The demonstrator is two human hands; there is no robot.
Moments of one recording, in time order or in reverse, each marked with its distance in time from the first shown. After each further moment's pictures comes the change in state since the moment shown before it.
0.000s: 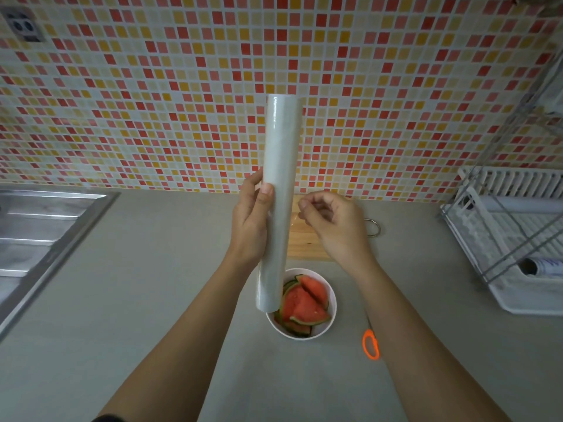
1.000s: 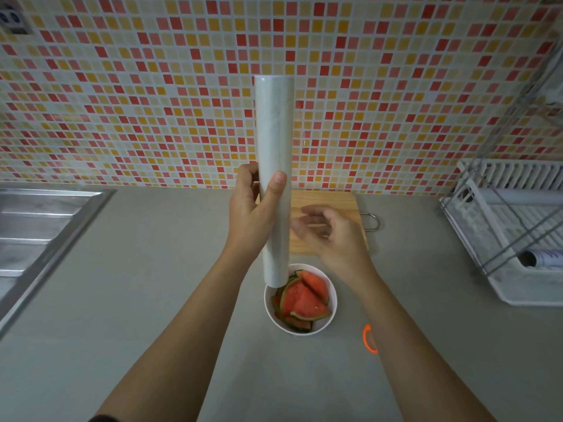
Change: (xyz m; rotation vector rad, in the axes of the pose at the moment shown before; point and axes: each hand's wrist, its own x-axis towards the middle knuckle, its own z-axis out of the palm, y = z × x) left_hand 0.006 0.007 0.003 0.100 0.089 -0.019; right_hand -0.024 0.019 -0.001 -0.061 -0.061 0.032
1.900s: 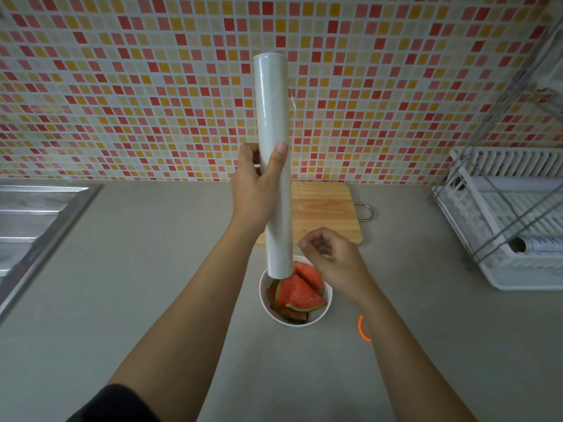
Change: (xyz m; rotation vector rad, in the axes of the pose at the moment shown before) left_hand 0.025 -0.002 0.021 0.132 0.090 -0.077; right_hand -0.026 0.042 -0.002 -0.012 -0.045 0.152
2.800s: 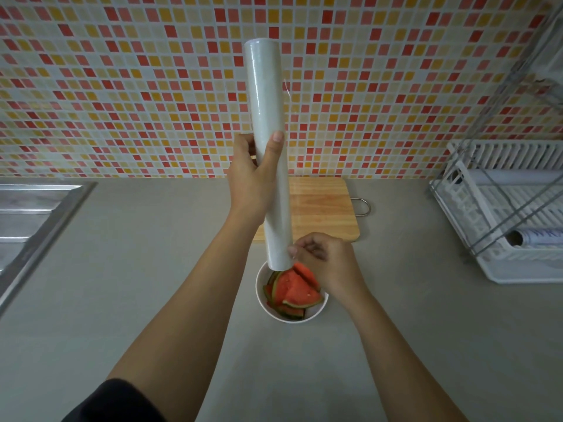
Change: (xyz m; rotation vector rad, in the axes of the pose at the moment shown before) left_hand 0.006 0.001 0.007 0.018 0.030 0.022; right_hand -0.008 0.004 0.007 0.010 0.032 0.008
